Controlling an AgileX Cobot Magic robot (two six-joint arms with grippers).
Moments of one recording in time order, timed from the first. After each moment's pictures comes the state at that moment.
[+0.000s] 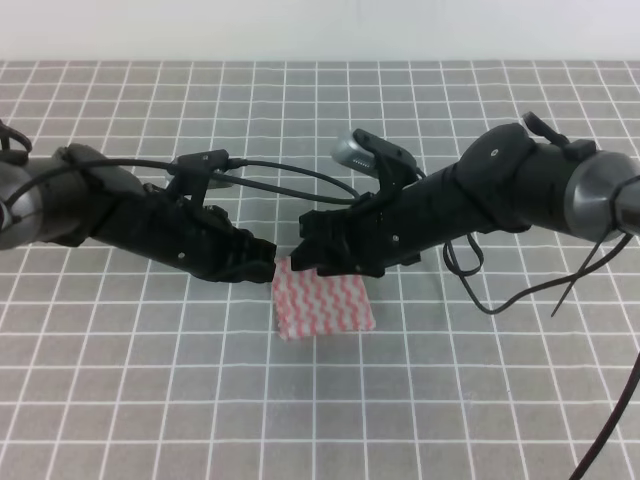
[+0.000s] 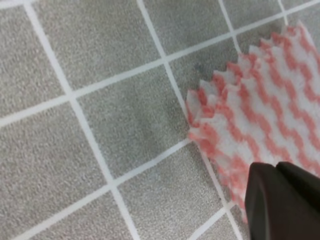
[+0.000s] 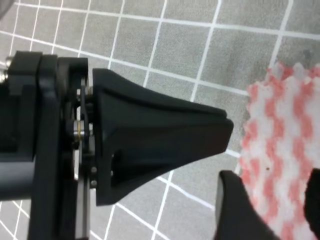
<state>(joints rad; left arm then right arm) -0.27 1.93 -1.21 -0.98 0.69 0.89 0.51 2.00 -1.42 1.00 0.67 -0.41</state>
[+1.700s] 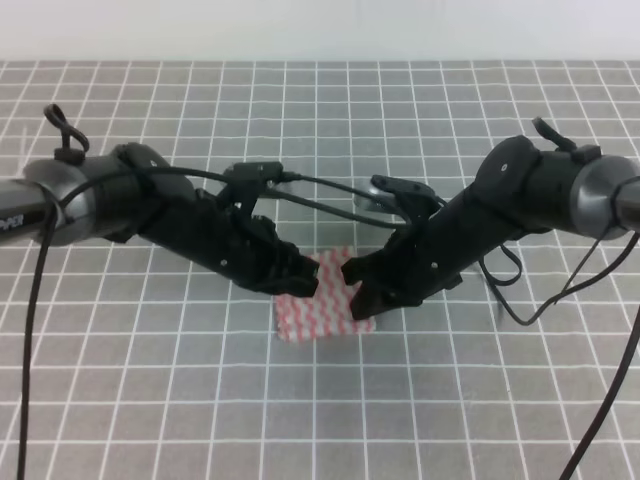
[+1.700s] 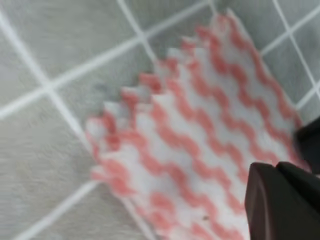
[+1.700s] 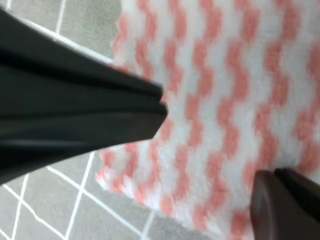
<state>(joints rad) -0.36 1.98 -1.27 -0.93 0.72 0.87 0.44 2.07 -1.43 0.77 0.82 -0.40</state>
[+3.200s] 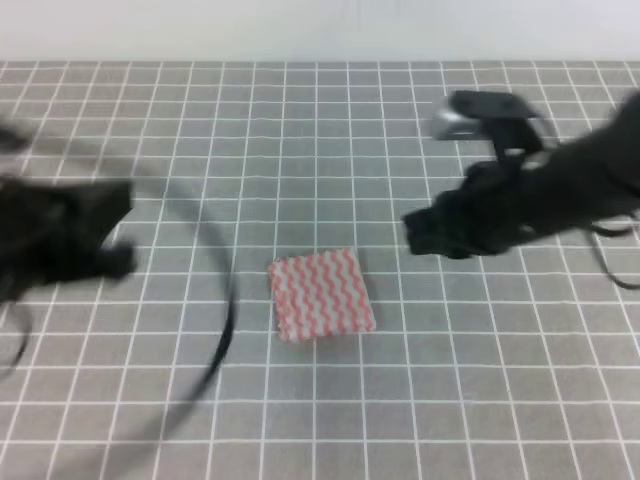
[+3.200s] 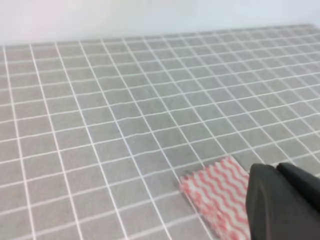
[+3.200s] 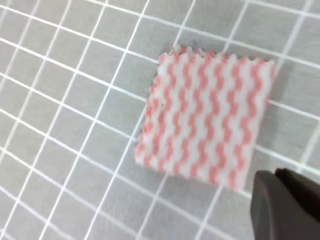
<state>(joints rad) -0.28 1.01 -0.72 -0.90 0.32 0.85 0.42 1.61 -1.20 0.61 0.68 -0.32</state>
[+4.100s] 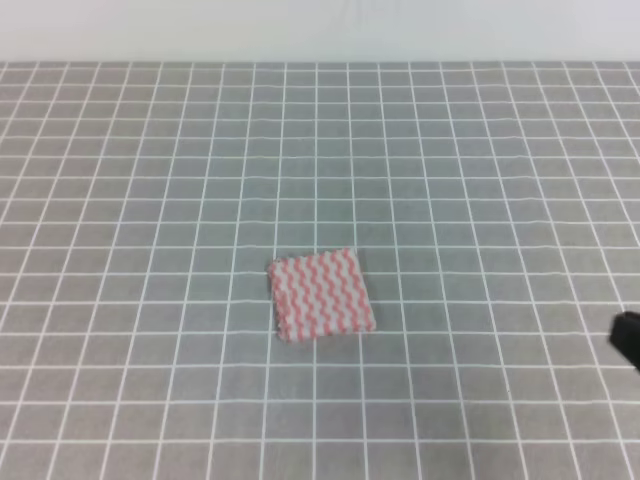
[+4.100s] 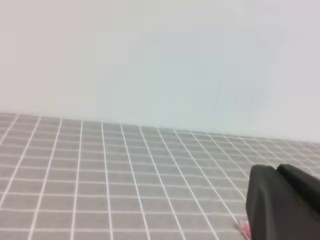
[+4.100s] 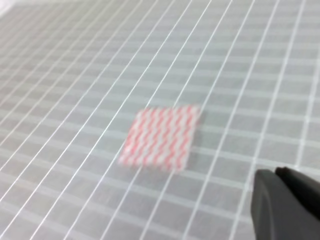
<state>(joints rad) -0.28 0.02 -0.03 -0.89 0.05 0.75 0.42 0.65 -0.41 0.57 0.24 -0.31</state>
